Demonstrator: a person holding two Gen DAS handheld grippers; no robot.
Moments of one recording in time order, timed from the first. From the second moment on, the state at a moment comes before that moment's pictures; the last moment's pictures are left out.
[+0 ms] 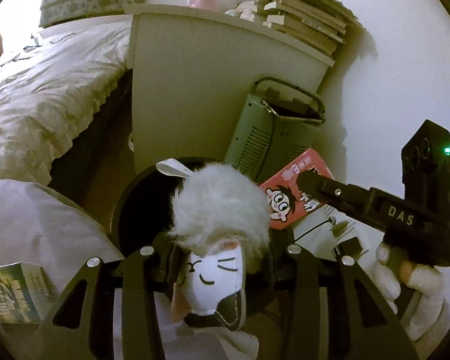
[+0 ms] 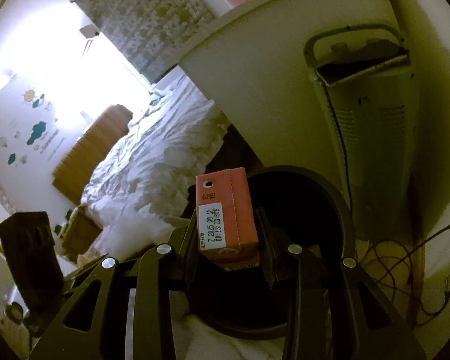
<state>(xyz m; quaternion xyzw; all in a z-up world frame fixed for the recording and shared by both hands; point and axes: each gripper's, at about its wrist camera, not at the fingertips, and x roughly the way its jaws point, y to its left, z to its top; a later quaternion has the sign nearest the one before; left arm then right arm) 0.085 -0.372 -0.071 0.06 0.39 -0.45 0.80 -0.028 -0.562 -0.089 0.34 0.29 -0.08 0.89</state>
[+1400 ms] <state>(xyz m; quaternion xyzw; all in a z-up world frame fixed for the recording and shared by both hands) 0.076 -0.048 -0.031 -0.09 0.37 -0.19 0.91 0.038 -0.340 -0.031 0.20 0.36 0.15 0.90</state>
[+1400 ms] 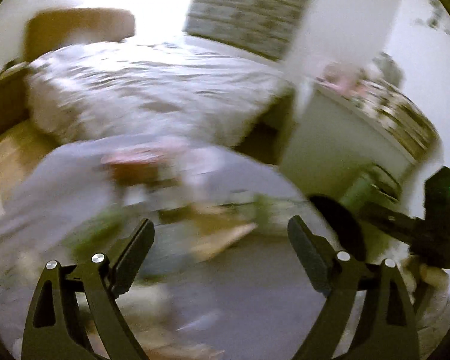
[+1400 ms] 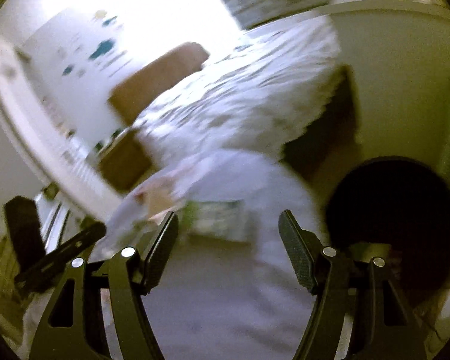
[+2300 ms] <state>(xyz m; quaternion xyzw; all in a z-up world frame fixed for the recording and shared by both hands) 0.085 0.078 -0.116 -0.31 0.45 -0.11 0.83 0.078 -0.135 -0.076 0.05 0.46 0.22 0.86</state>
